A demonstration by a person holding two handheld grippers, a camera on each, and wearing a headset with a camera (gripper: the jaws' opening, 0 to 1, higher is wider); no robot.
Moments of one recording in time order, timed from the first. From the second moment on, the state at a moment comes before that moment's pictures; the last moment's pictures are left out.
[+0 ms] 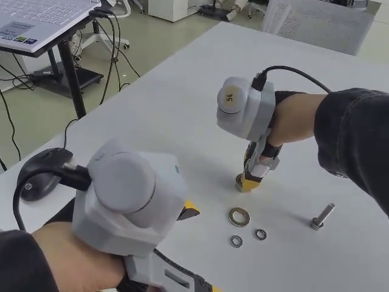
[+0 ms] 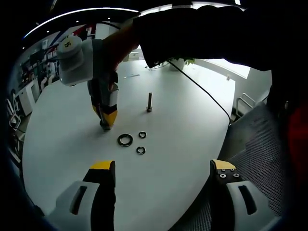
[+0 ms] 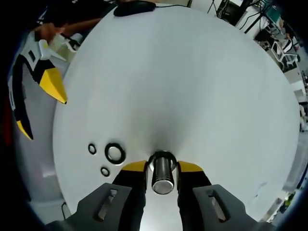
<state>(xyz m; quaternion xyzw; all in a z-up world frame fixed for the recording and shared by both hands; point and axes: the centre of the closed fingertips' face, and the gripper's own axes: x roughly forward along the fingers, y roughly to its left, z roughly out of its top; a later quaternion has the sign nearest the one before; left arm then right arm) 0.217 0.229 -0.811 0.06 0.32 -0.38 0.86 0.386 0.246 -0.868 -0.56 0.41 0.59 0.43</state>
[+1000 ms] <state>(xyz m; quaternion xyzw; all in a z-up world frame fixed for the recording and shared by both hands) 0.216 0.227 -0.812 0.06 0.32 -0.39 0.86 0.389 0.224 -0.856 -0.54 0.41 0.58 0.46</state>
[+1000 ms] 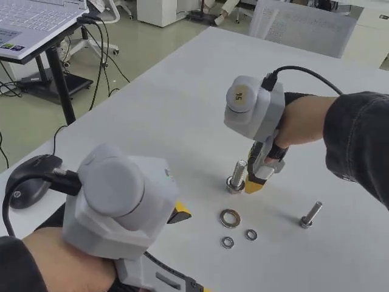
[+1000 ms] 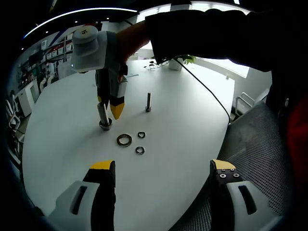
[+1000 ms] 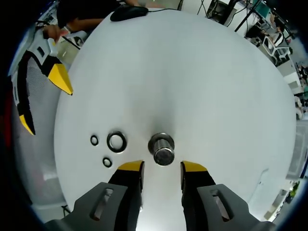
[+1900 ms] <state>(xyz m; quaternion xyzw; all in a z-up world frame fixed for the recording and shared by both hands) 0.225 0.231 -0.808 0.07 0.32 -0.39 0.86 0.363 0.210 -0.840 -0.50 0.41 0.58 0.49</state>
